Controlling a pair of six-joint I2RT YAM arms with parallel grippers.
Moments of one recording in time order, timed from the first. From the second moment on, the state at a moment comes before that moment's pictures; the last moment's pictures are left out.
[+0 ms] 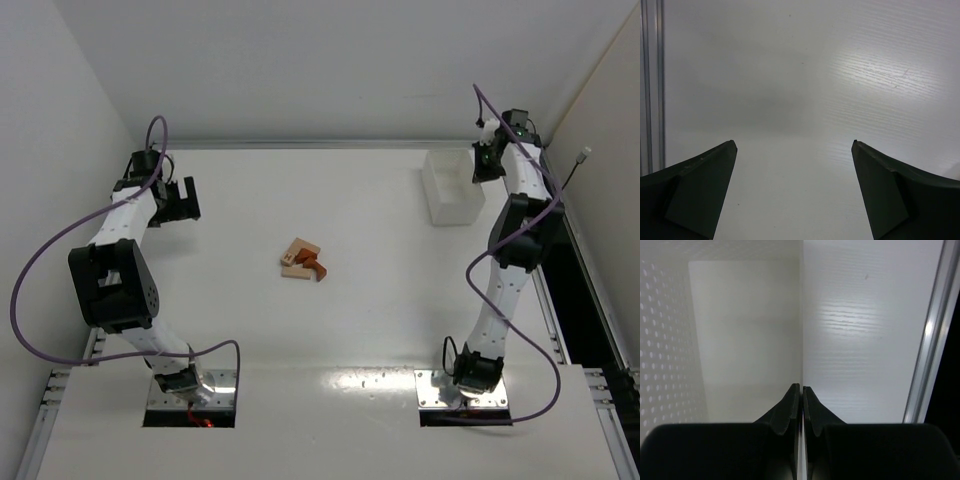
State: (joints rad) left arm 0.22 1.68 1.32 -0.62 -0.02 -0.04; right arm -0.27 2.34 2.12 -0.78 -0.14 -0.26
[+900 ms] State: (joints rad) left arm 0.21 1.68 1.27 -0.61 -0.01 -0.03; right arm -0.12 1.83 1.60 -0.59 -0.16 -0.32
